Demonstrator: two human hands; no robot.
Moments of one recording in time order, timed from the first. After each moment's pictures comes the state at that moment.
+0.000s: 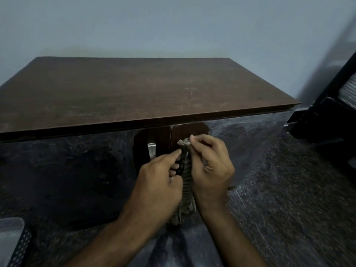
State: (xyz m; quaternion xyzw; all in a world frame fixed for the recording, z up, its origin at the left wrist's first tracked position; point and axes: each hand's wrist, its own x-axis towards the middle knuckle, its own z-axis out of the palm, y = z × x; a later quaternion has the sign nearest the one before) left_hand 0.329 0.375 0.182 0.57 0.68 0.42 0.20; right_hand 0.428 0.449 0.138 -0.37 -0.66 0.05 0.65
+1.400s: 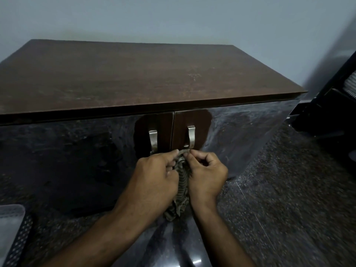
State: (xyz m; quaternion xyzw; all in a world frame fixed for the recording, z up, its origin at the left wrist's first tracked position) left_hand 0.318 0.371 0.161 0.57 0.69 0.40 0.21; right_hand 0.417 0.432 0.108 -0.56 -0.44 0.38 0.59
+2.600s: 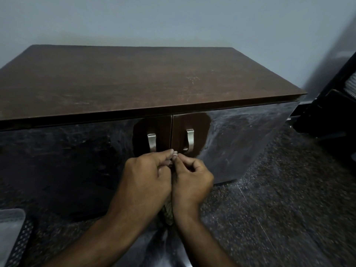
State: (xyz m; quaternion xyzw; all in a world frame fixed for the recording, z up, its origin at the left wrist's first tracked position) left_hand 0.314 0.365 0.171 0.56 0.68 0.44 0.18; right_hand 0.384 0.413 0.113 -0.57 -0.38 0.43 0.59
